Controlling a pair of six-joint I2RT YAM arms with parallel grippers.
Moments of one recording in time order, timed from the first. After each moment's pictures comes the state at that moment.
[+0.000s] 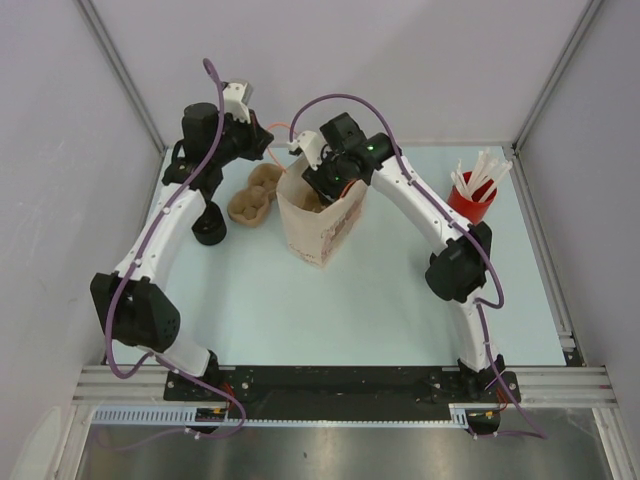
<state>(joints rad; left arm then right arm) -0.20 1.56 1.54 -0.21 0.34 -0.09 0.67 2.15 2.31 -1.05 -0.18 -0.37</state>
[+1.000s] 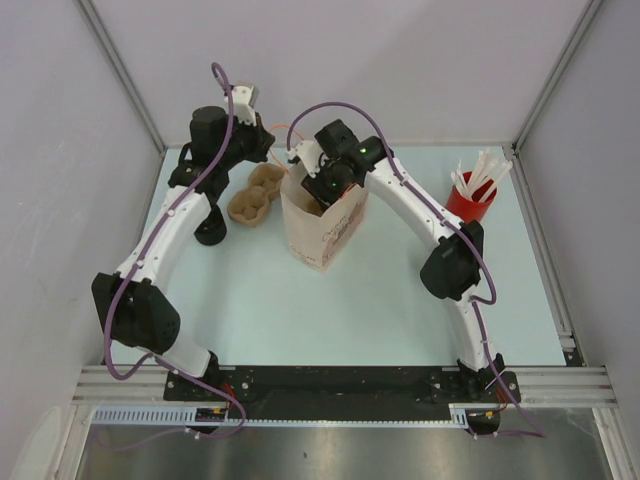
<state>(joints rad) -0.25 1.55 1.51 -0.19 0.24 -0.08 0.67 2.20 2.33 -1.10 -0.15 -0.36</state>
